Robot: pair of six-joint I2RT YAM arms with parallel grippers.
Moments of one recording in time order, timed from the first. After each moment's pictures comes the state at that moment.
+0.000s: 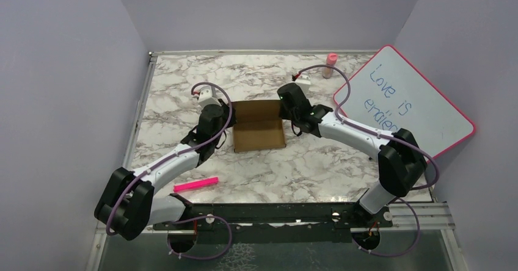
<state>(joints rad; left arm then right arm) -0.52 1.23 0.60 0.29 -0.33 -0.65 0.75 1.62 1.17 -0.23 0.47 0.66</state>
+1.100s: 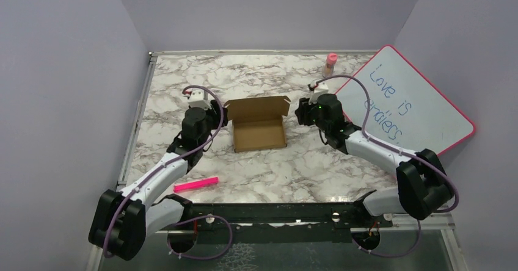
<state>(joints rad) -0.43 1.09 0.52 0.29 -0.23 -0.40 0.58 1.40 0.76 0.19 0.18 0.18</state>
